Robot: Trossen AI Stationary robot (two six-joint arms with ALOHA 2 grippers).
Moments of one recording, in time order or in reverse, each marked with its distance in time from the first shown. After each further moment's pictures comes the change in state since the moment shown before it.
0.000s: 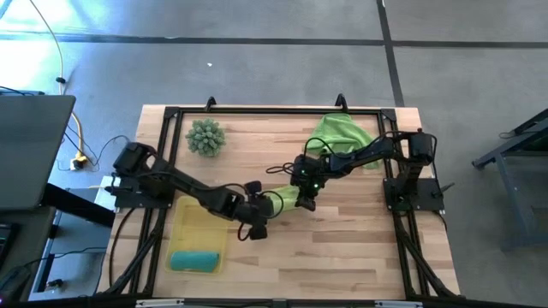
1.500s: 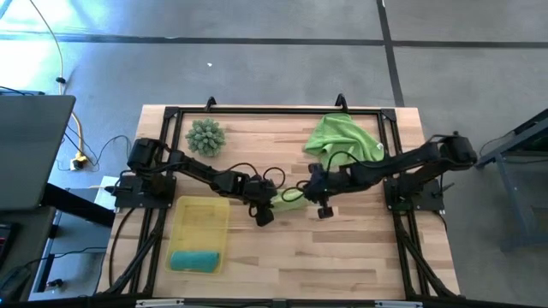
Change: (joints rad) left arm 0.222 0.091 -0.089 0.168 0.389 -0.160; right arm 0.251 -0.387 -0.002 -0.221 0.636 -0.417
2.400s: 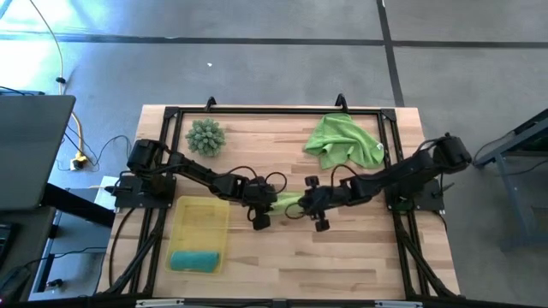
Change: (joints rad) left arm -0.028 0.002 -0.001 0.016 -0.022 0.150; right arm 0.113 0.064 -0.101 0.309 0.039 0.056
